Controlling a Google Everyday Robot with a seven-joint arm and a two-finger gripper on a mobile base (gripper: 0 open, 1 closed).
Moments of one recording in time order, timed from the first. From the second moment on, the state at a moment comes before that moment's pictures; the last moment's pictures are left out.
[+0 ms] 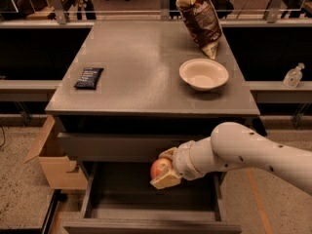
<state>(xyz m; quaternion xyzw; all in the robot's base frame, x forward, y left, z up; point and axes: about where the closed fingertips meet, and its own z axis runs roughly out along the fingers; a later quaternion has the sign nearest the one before) 0.461 -0.018 0.659 -0.55 0.75 0.21 0.30</state>
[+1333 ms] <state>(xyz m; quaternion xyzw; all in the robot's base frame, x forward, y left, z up) 0.469 -0.036 0.534 -0.51 0.77 0.24 0.31</state>
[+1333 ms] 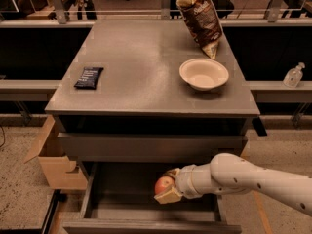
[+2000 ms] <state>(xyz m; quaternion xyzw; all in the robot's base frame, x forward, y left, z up) 0.475 -0.032 0.496 -0.48 0.78 0.25 0.32</state>
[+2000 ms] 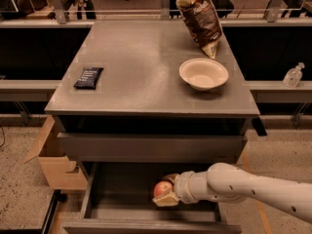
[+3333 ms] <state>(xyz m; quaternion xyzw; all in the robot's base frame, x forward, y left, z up) 0.507 -0.017 0.439 -0.46 0.79 0.25 0.32</state>
